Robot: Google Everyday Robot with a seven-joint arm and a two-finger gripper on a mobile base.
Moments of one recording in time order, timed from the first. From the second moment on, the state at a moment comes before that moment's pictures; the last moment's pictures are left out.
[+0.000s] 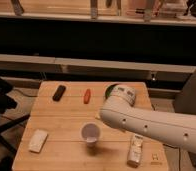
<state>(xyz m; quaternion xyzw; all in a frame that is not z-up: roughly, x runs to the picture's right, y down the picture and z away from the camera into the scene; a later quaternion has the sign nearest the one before) 0.071 0.164 0.670 -0.17 -0.12 -0.50 0.84</state>
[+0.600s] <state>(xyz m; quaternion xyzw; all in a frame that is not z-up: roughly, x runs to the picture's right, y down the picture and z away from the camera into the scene) 0.070 0.180 0.678 -0.16 -0.14 -0.53 0.82</state>
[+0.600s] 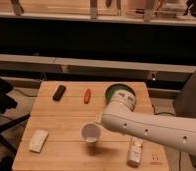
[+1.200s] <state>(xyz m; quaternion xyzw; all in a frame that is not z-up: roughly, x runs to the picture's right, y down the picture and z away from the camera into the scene) 0.066 0.191 0.680 -0.16 -0.15 -0.55 0.81</state>
